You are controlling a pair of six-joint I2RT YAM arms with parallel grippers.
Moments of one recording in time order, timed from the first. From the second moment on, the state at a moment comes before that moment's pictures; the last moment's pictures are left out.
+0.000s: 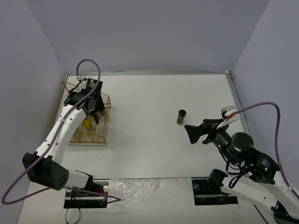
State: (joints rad) left arm -0.31 1.36 1.41 -1.00 -0.43 -0.53; right arm 0.92 0.50 0.92 -0.57 0.42 0.36
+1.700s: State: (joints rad) left arm -0.22 1.51 1.28 -0.80 -0.25 -0.56; right arm 0.92 0.53 0.91 -0.57 0.44 0.39
